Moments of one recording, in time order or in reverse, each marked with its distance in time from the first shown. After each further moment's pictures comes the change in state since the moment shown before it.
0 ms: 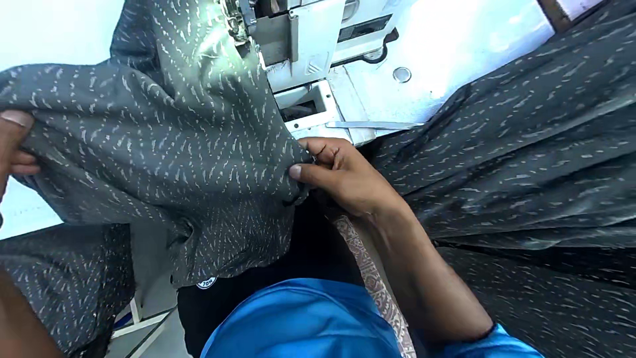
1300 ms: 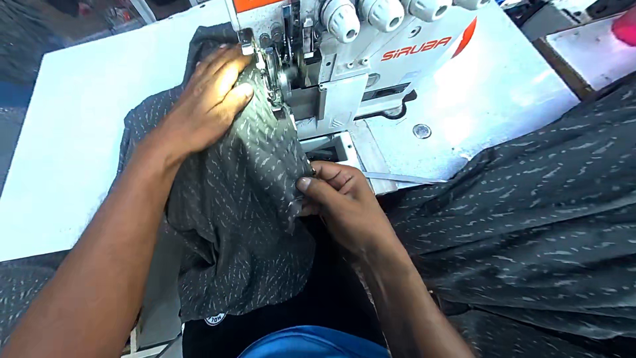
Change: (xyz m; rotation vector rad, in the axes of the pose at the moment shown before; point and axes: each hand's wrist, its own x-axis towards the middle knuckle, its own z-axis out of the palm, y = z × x) left_hand 0.058 0.114 0.129 0.257 -0.446 0.989; right_hand 0.031 -0.008 0.027 0.153 0.183 -0.078
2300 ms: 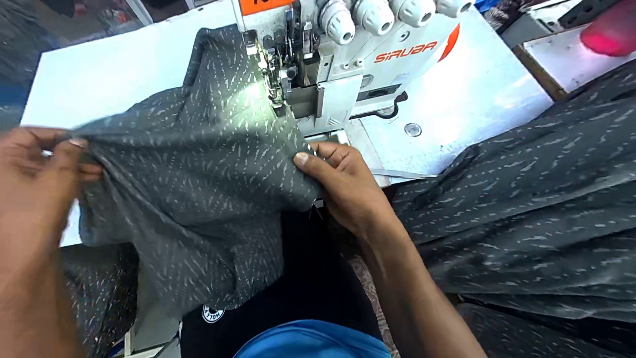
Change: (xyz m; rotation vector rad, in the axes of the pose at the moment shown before) left_hand -0.169 -0.033 -0.060 -0.194 0.545 -0.769; right_hand 0.022 -0.018 0.001 -0.035 0.024 -0.012
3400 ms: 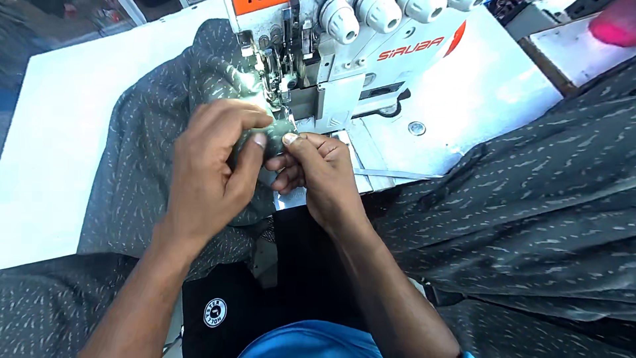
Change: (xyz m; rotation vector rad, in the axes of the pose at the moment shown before) left_hand -0.040 0.109 0.119 -0.046 -0.200 0.841; right_hand 0.018 0.005 0.035 0.060 0.185 -0.053
